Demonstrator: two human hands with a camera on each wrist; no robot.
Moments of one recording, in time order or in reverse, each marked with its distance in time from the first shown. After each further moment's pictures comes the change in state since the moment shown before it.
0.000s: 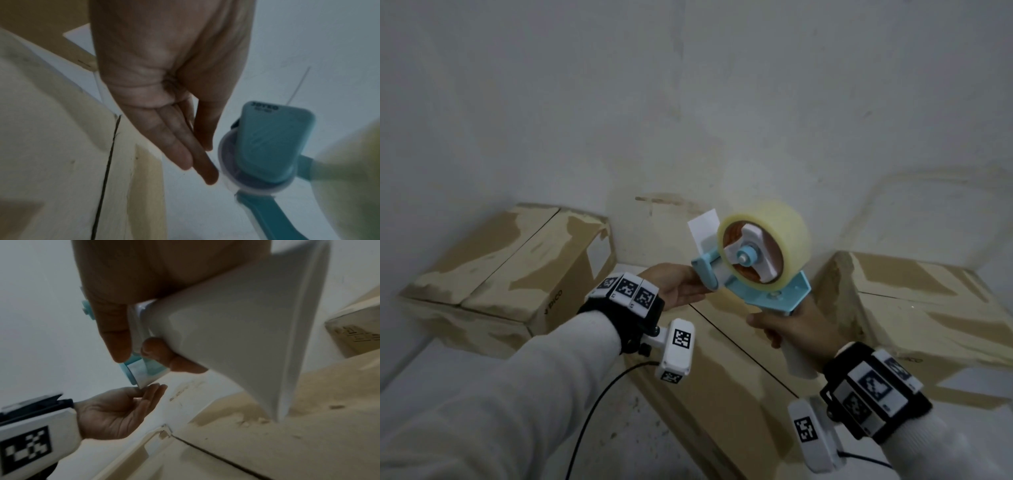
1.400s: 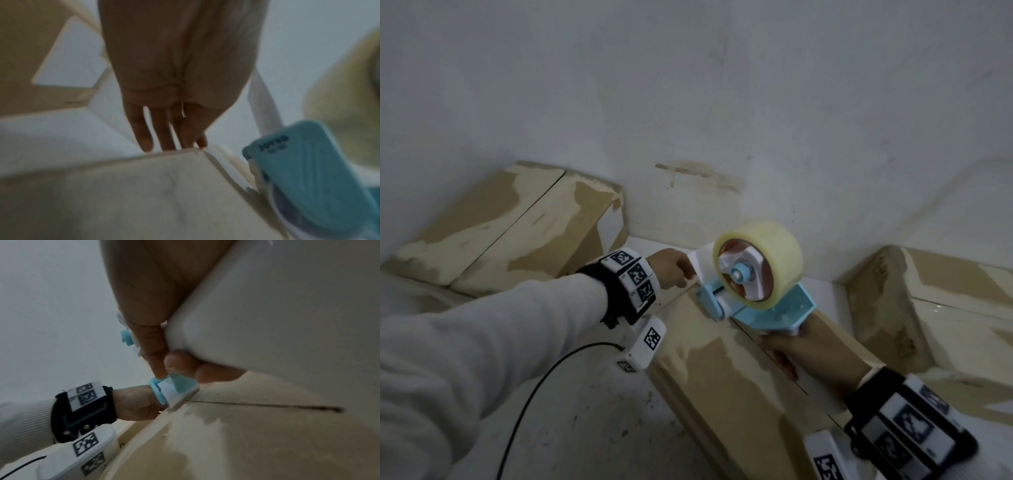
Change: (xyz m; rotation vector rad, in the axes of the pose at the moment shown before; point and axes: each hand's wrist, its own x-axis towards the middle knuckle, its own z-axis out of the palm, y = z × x) left_hand 0.071 0.000 -0.074 1.037 0.003 0.007; right_hand 0.031 0.010 0.032 -0.252 -0.182 0.280
